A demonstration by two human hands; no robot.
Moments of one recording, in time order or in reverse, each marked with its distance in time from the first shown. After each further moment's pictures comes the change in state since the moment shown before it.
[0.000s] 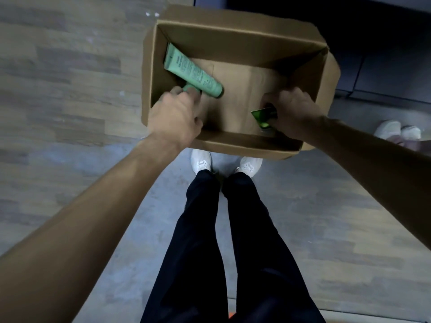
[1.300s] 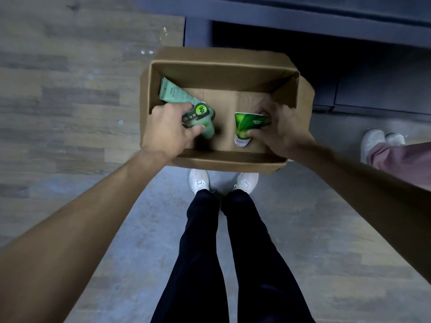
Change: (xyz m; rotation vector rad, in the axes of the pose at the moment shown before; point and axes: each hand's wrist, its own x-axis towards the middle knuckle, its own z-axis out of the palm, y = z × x) left_hand 0.010 -0.007 -0.014 -0.315 0.170 0.128; right_hand -0.022 -0.006 0.001 0.435 0.261 0.133
